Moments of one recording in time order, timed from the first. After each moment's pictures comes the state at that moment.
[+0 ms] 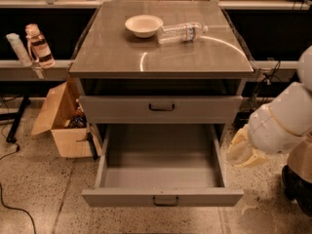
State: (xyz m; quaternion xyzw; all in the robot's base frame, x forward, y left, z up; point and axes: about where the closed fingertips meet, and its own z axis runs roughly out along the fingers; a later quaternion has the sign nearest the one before) arm 0.390 -0.199 0.787 -0.75 0.63 0.13 0.15
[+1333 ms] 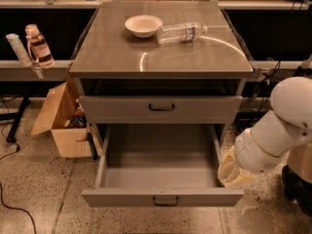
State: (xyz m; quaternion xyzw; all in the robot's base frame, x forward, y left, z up) arm 0.382 -0.189 0.711 -0.75 0.63 0.16 0.12
